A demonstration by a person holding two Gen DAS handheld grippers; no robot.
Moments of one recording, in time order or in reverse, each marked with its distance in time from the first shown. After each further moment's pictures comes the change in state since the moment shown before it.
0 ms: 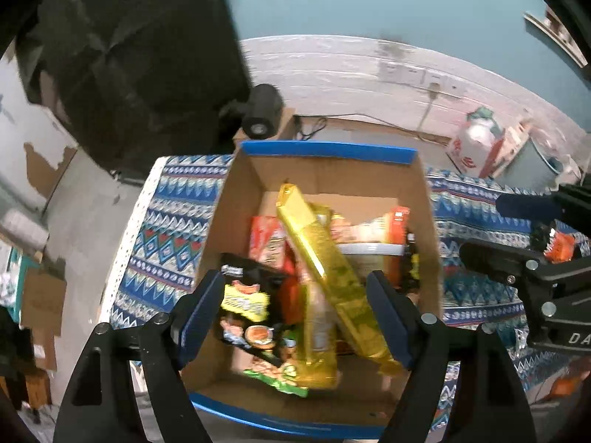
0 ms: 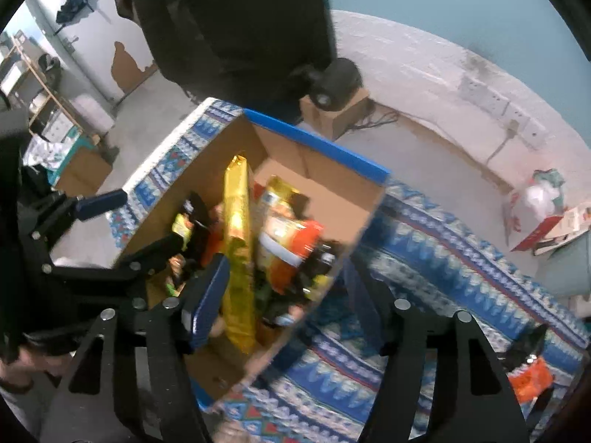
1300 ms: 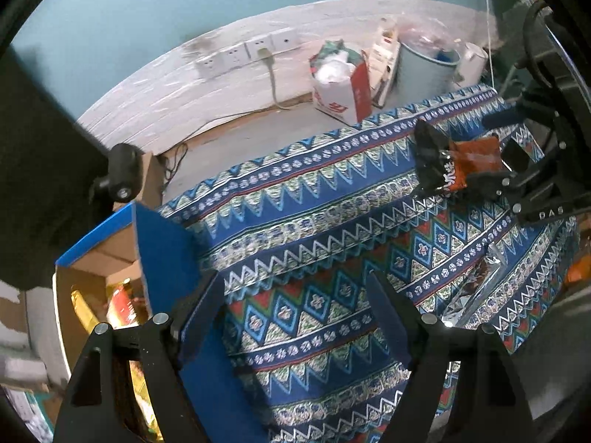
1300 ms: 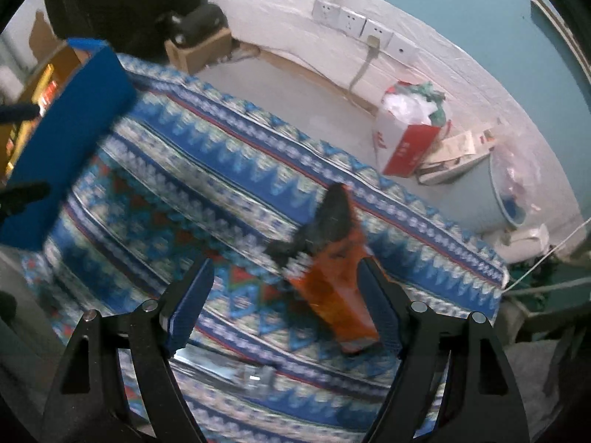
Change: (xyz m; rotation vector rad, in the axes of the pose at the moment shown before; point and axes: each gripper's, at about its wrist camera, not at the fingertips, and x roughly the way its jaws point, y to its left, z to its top) left arm 0.023 -0.244 0.008 0.485 0.036 -0.188; right arm -0.039 -0.240 -0.151 0.029 0.182 -0.338
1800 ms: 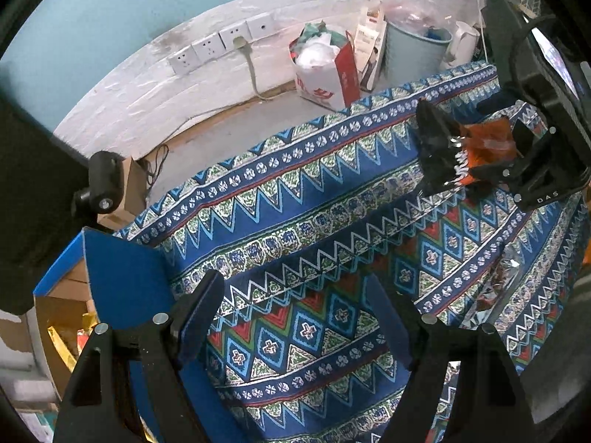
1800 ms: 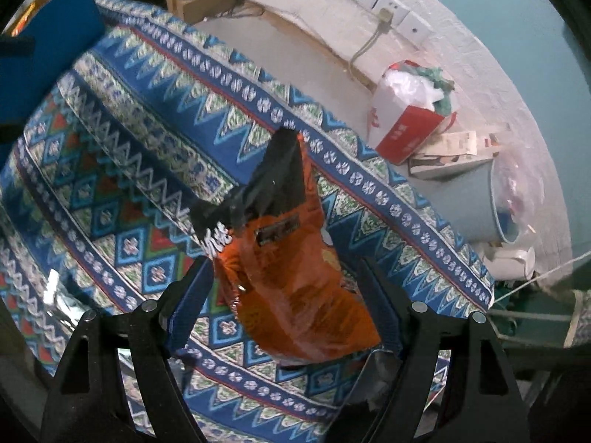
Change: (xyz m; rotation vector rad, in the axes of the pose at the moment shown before) left arm 0.050 -0.013 0.017 0.058 0.047 -0.025; right arm 0.062 -0.029 -0.010 -0.145 0.123 -0.039
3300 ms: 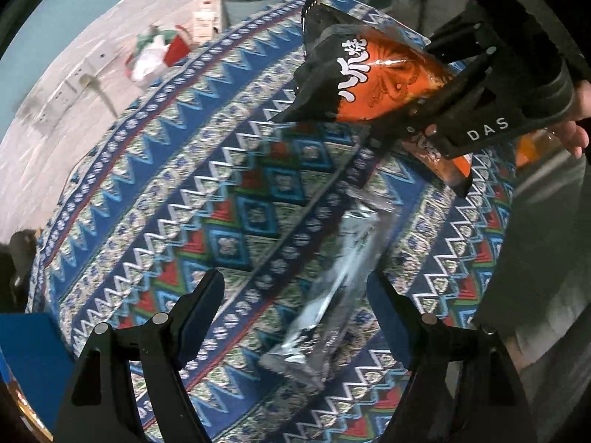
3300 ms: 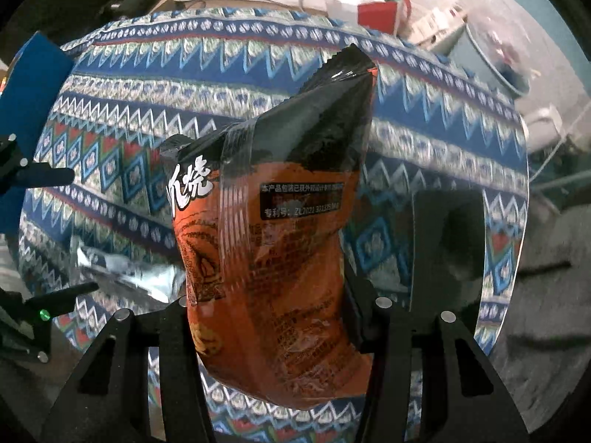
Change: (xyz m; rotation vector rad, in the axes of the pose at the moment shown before) left arm 0.013 -0.162 -0.019 0.380 0.060 -0.276; right arm -0.008 -0.006 -0.115 0.423 0.061 0.171
